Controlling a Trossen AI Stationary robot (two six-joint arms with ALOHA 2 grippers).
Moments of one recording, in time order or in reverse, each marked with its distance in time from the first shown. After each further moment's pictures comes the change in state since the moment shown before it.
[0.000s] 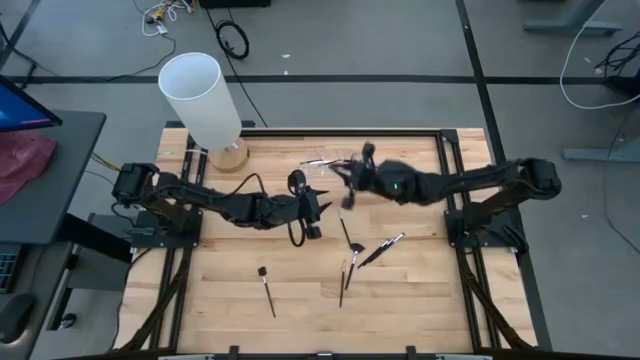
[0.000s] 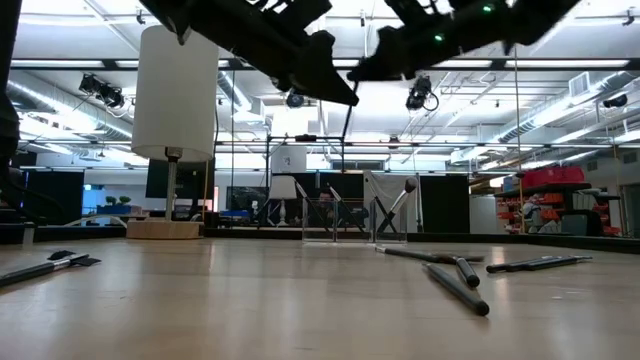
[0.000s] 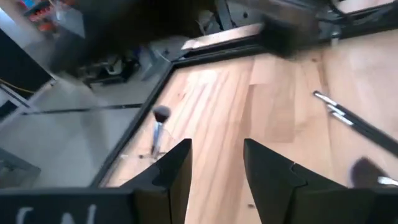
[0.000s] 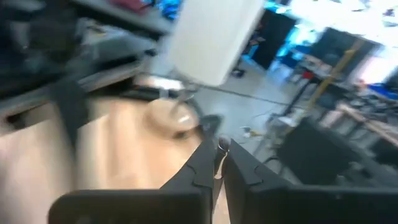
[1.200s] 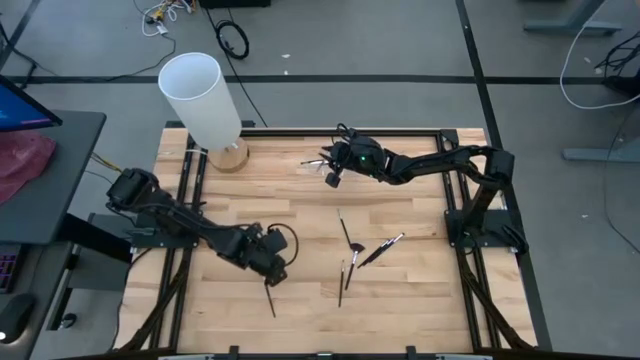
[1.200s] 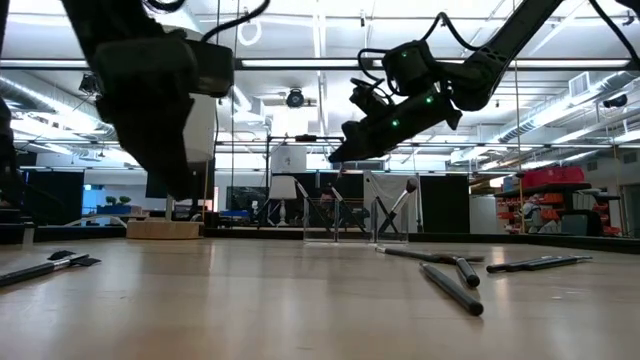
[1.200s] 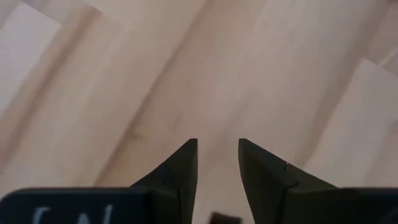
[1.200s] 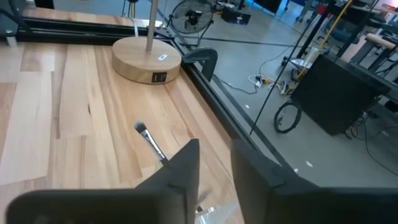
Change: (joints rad) left arm -0.313 0.000 0.000 -0.859 0.226 -1.099; right arm -0.273 0.349 0.075 0.098 -0.233 0.135
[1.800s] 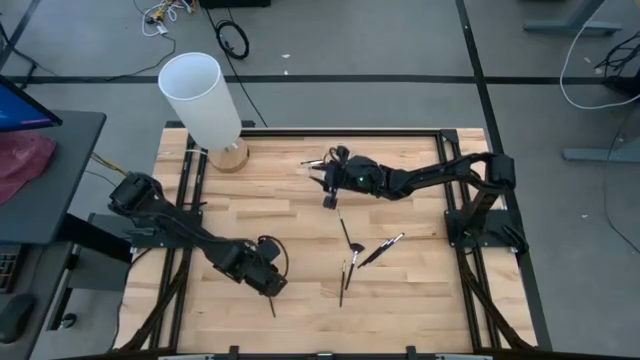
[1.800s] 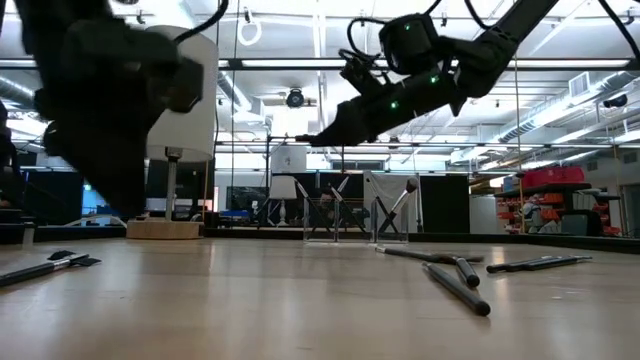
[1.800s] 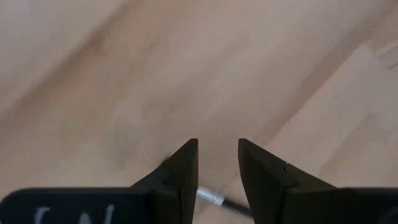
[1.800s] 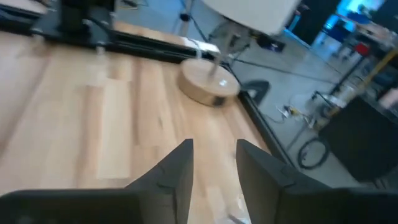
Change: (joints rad) left arm -0.105 0.051 0.000 -0.010 0.075 -0.398; right arm 0.171 -0.016 -0.001 0.014 0.003 -0.089
